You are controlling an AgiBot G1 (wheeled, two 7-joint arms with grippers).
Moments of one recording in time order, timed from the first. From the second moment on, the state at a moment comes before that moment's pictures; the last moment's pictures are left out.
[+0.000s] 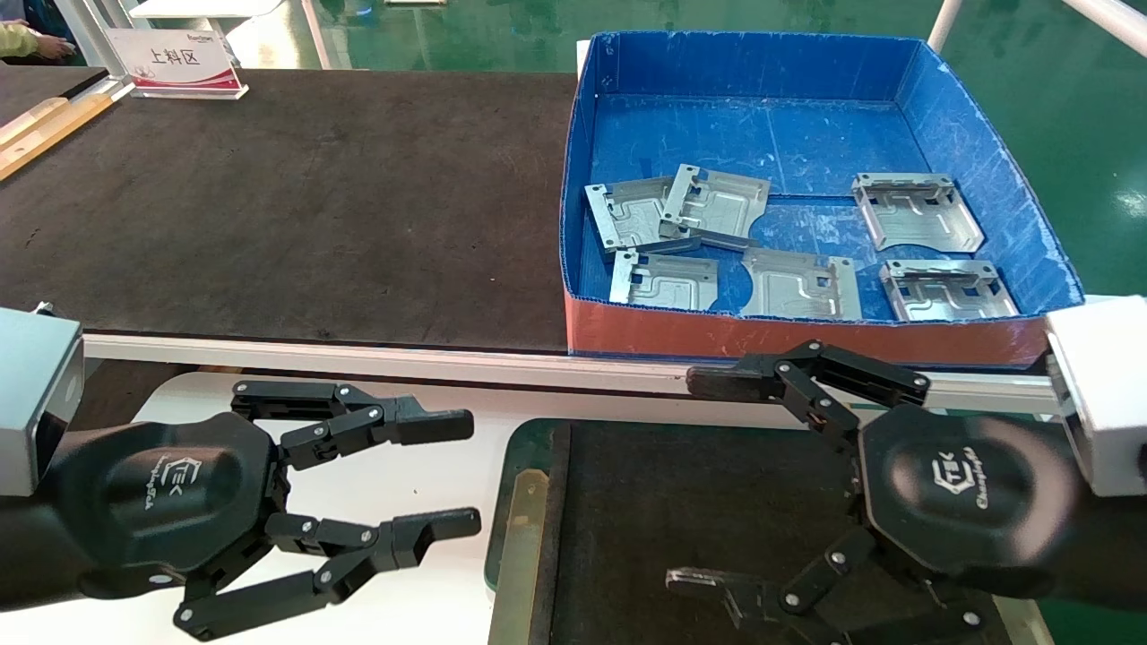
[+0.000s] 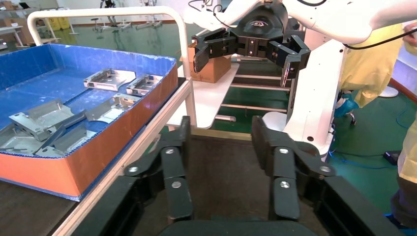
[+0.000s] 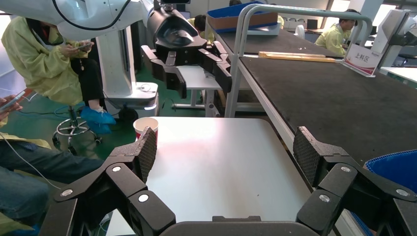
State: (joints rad) left arm -1.10 0.57 0.38 -1.26 0.66 1.46 -0.13; right arm 1.08 -0.61 -0.28 1.28 -0.73 -1.50 0.19
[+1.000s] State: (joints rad) left arm -1.10 0.57 0.38 -1.26 0.66 1.46 -0.13; right arm 1.08 -0.61 -0.28 1.28 -0.73 -1.50 0.19
